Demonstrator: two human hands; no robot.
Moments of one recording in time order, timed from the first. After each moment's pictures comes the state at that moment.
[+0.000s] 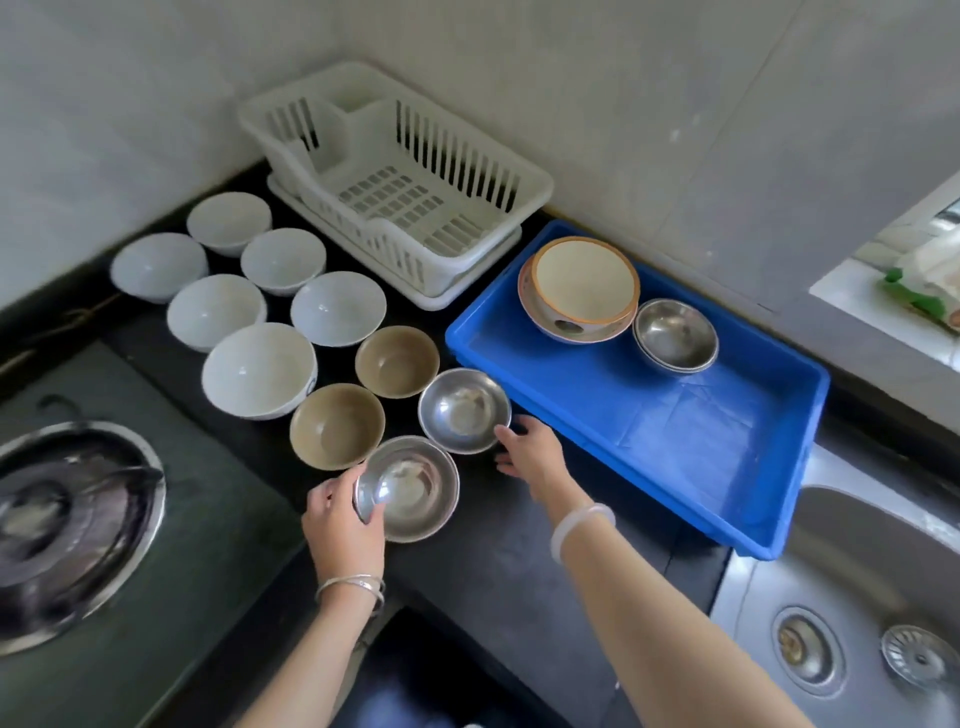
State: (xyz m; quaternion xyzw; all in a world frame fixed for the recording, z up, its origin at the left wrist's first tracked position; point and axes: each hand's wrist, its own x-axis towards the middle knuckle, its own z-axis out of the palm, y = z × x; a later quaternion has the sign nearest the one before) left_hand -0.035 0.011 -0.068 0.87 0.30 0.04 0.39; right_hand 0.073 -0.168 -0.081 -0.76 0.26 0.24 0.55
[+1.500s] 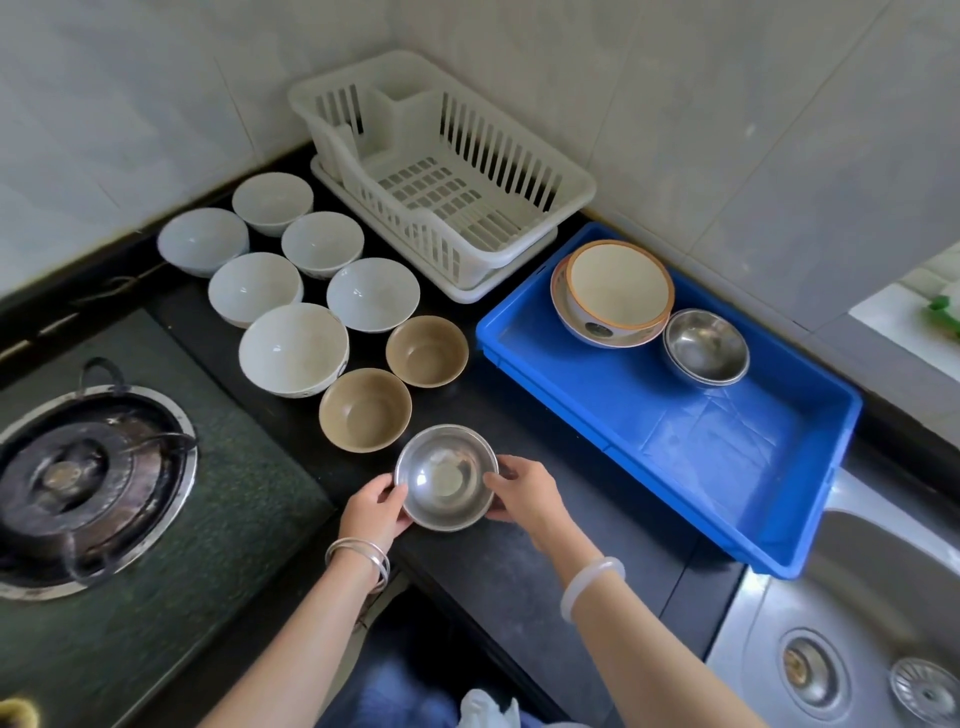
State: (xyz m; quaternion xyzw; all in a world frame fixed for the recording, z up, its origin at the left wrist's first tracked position) left_hand -0.028 0.022 -0.089 0.61 0.40 -0.11 0.68; right_hand 0.023 -0.146 -0.065 -0.76 0.19 0.33 0.53
